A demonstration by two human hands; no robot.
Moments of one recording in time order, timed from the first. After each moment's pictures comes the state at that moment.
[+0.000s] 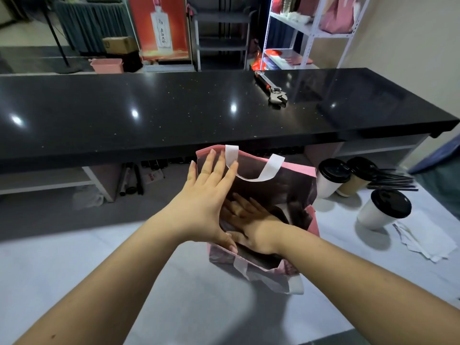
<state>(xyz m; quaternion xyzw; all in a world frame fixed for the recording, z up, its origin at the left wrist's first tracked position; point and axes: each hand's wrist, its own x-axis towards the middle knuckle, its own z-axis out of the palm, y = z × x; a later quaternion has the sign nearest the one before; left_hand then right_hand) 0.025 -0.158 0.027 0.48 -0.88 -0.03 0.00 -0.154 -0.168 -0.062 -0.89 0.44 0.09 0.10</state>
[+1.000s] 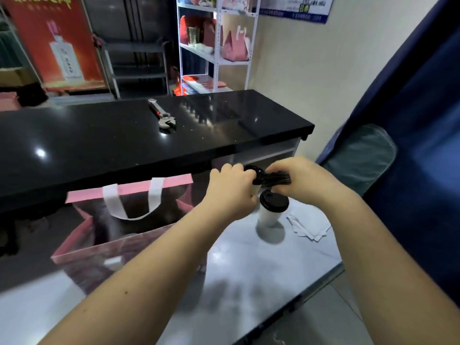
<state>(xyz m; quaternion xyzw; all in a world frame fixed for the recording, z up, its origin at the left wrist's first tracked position) -0.260 -0.163 0.056 0.41 -0.90 0.00 0.13 -0.430 -0.110 0.089 -0.68 0.73 -0.11 0.04</state>
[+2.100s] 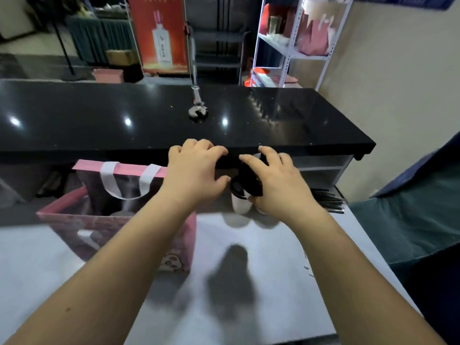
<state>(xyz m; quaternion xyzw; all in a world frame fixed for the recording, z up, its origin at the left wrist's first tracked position) -0.254 -0.187 0.072 0.60 -0.78 0.06 0.18 -0.440 -0.176 0.059 -0.80 0.58 -0.12 -0.04</state>
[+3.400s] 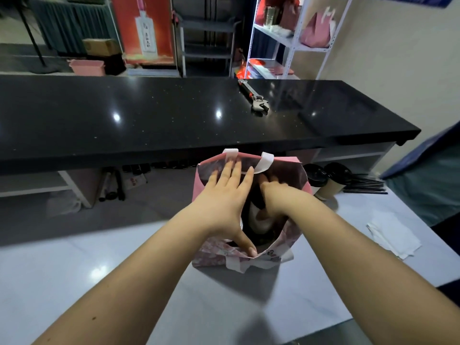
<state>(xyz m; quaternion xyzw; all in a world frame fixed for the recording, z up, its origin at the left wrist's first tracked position) -0.035 -0.169 0.022 0.45 -0.89 -0.07 -0.01 -0.205 -0.202 0.006 -0.69 0.70 0.16 0.13</state>
